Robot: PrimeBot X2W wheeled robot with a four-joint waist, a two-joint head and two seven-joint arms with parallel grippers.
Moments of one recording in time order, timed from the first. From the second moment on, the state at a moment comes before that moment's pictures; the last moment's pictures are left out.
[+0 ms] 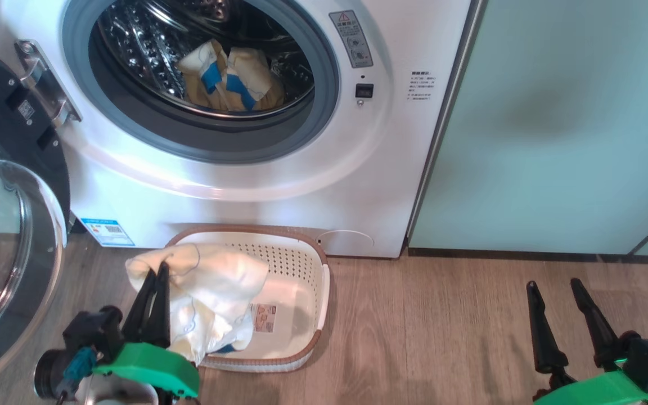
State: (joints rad) left arm 0.10 0.21 -0.10 -0.07 -0.33 0.20 -0.18; right arm 0.08 -0.06 0.11 0.08 0.22 0.13 -0.26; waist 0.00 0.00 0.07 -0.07
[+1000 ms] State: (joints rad) left arm 0.10 0.21 -0.13 -0.08 -0.35 0.20 -0.17; right arm 0.08 -0.06 0.13 0.08 0.22 0.13 -0.26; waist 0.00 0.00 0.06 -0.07
